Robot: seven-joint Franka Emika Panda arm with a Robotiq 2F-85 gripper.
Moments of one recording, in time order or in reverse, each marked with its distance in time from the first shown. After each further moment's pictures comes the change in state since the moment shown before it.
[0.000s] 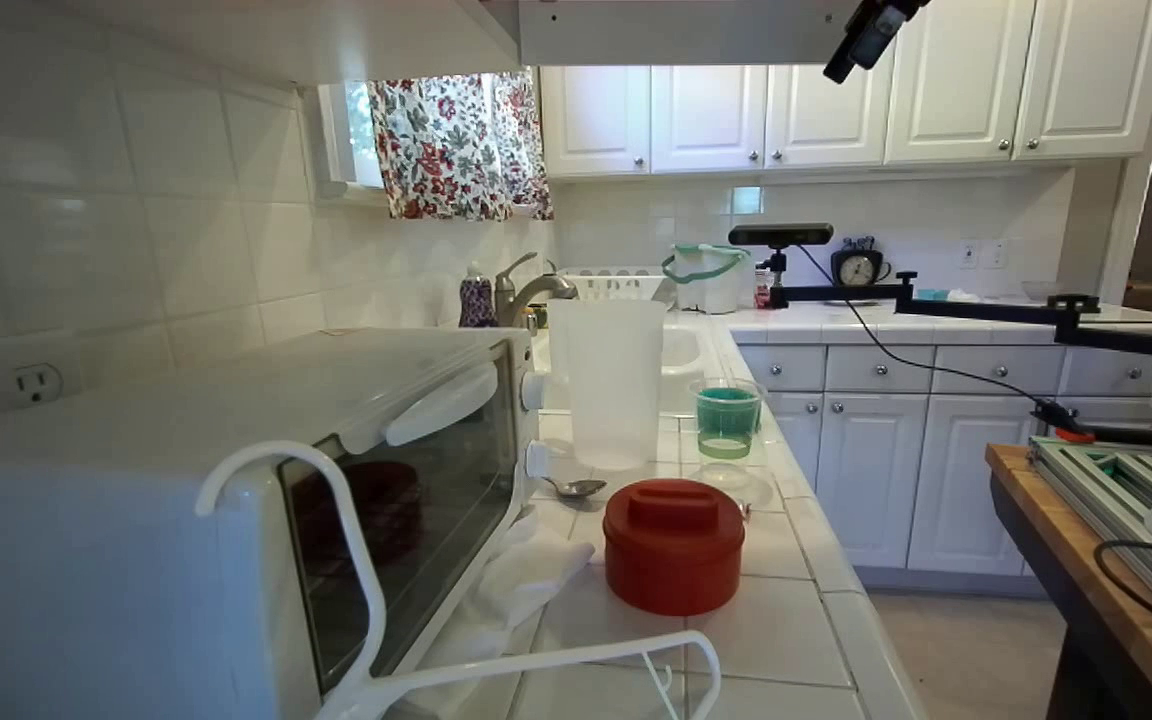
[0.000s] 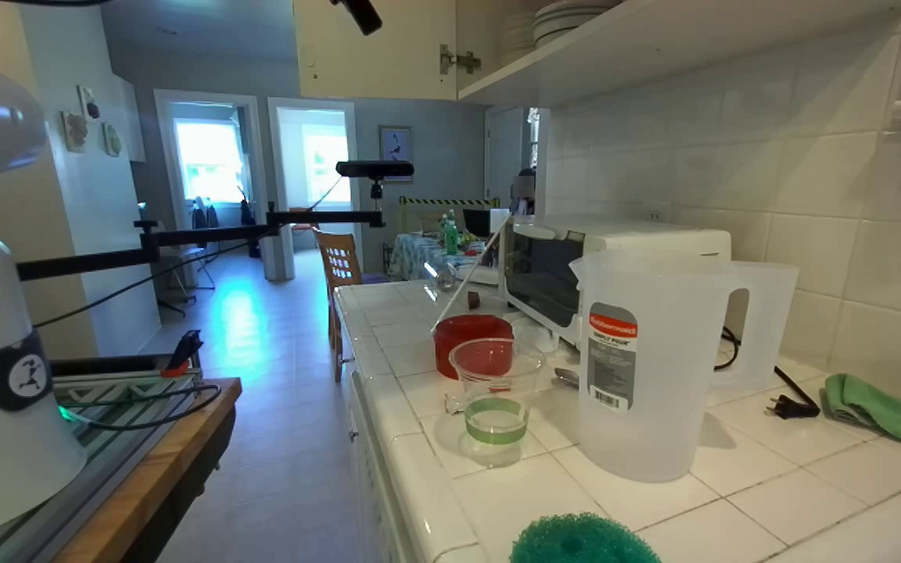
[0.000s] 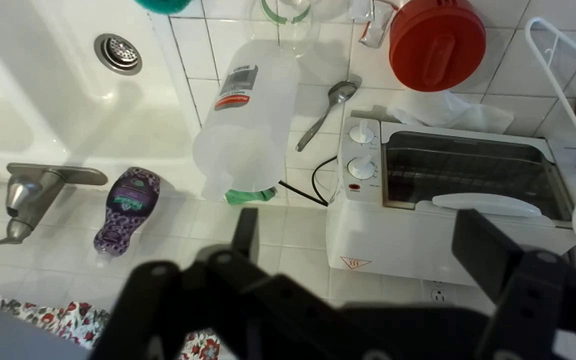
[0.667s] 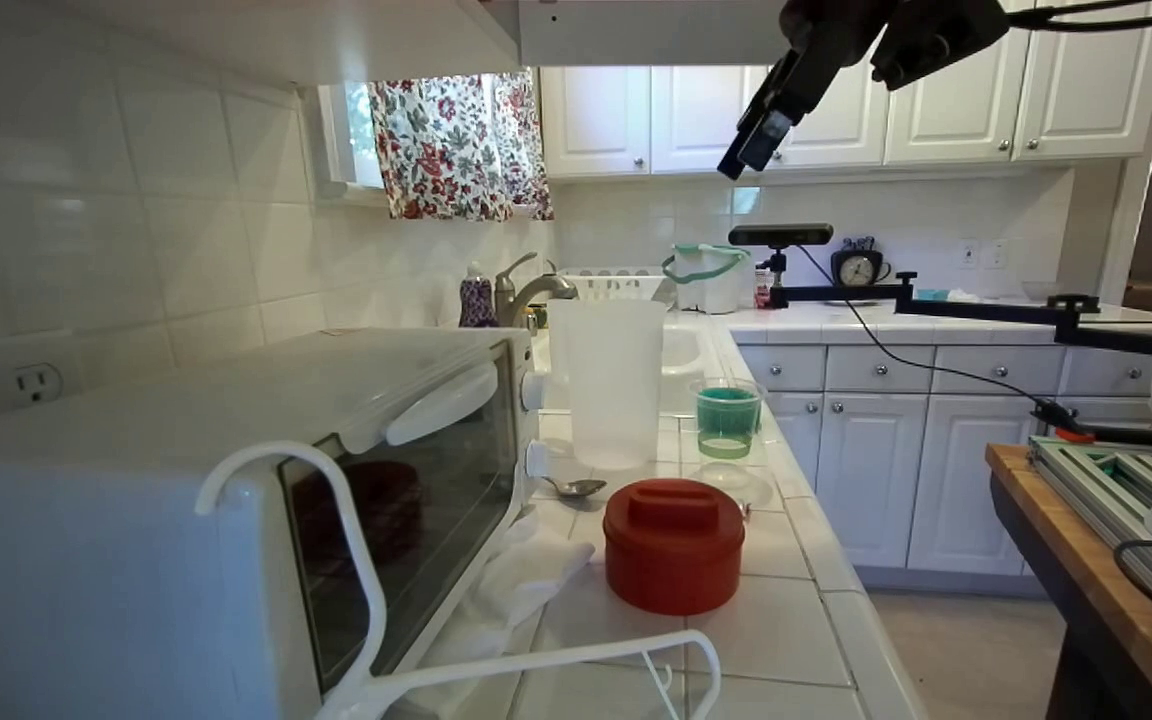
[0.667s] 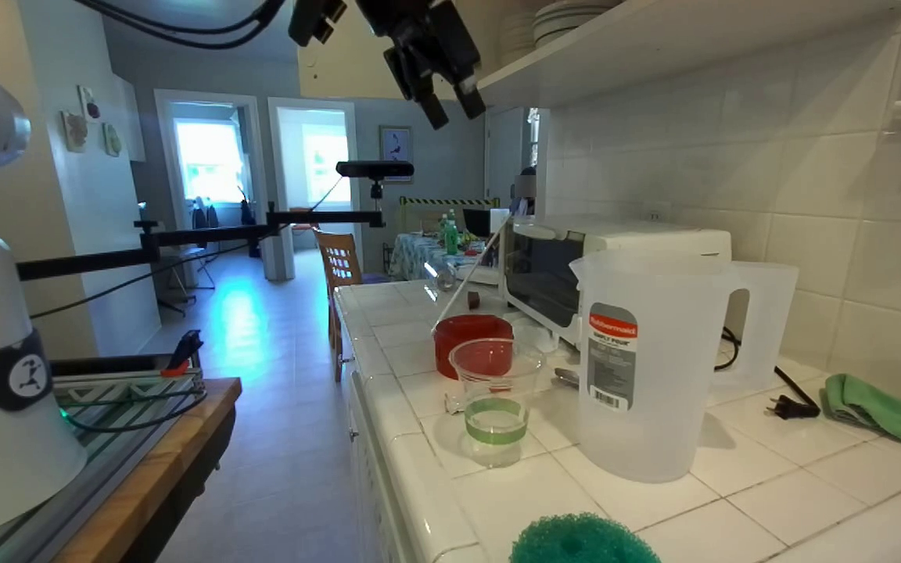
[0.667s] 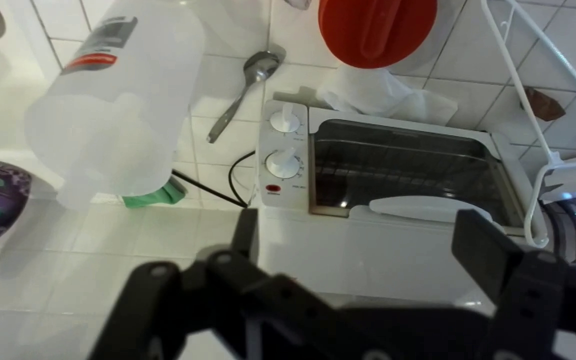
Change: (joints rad) arm 0.181 0.408 -0.064 0.009 0.073 0.391 -0.029
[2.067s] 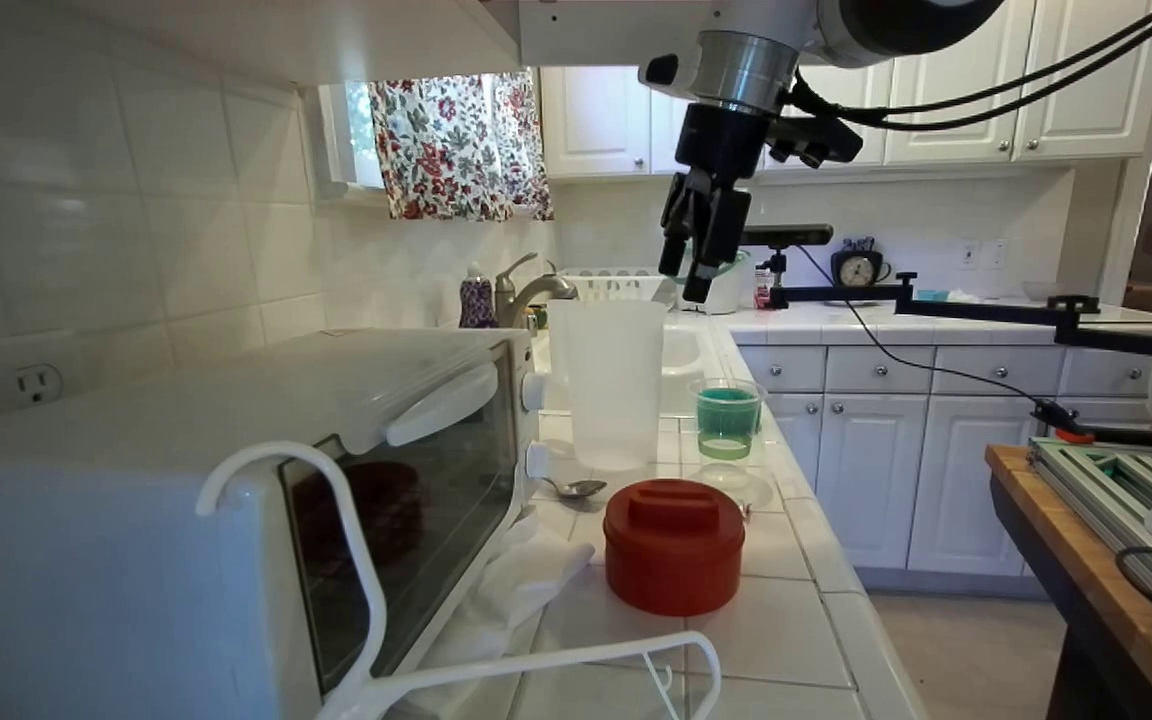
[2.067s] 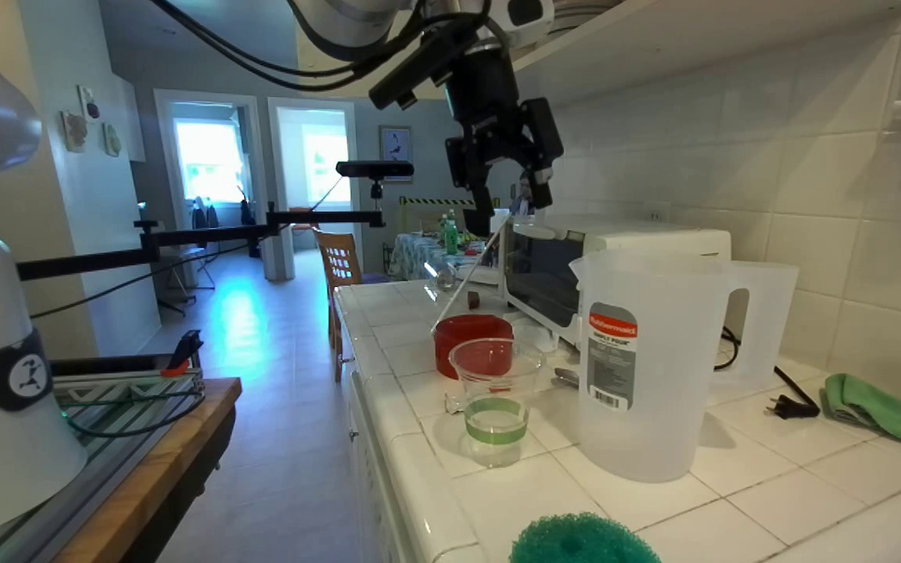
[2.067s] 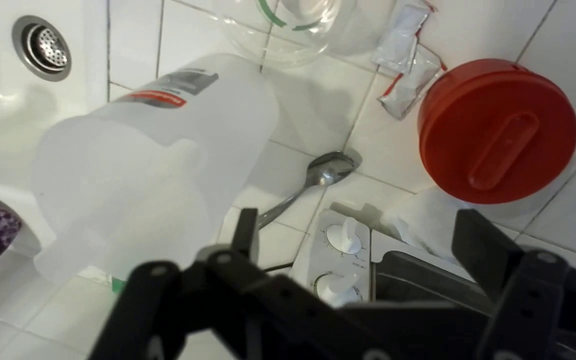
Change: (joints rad) arm -0.110 0.422 0.036 0.233 -0.249 -0.106 -0.092
